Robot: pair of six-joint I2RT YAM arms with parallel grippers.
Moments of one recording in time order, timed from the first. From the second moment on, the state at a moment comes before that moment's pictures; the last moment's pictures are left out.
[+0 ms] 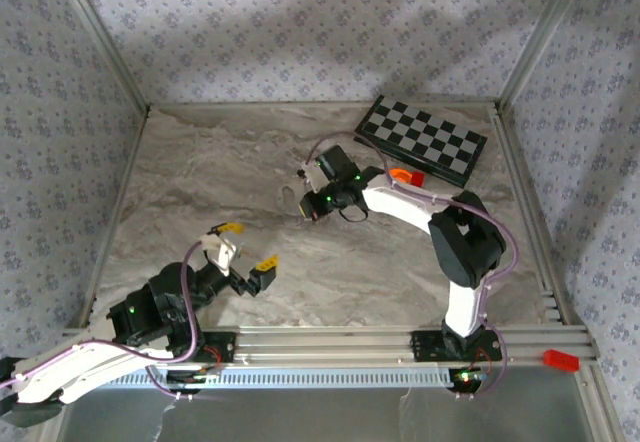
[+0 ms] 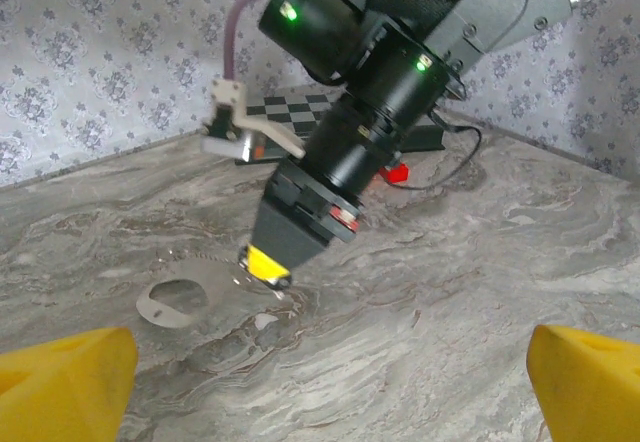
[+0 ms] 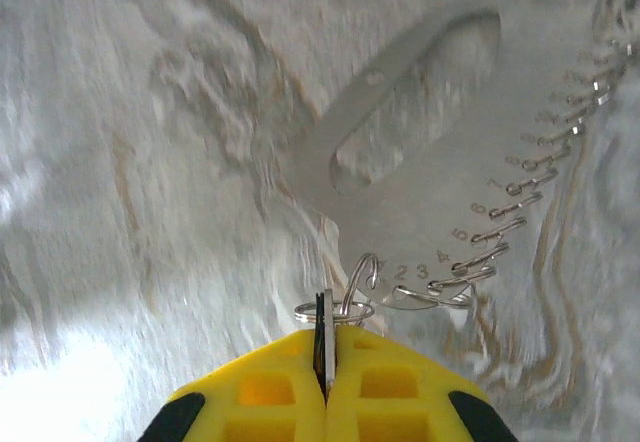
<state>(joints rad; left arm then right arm) -1.13 0.26 0.42 -0.32 -0.36 -0.11 0.71 1.85 1.30 -0.40 -0.37 0.17</state>
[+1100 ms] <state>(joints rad) -1.13 0.25 0.42 -0.32 -0.39 -0.12 0.79 1.69 0.84 -0.19 -0.40 0.33</state>
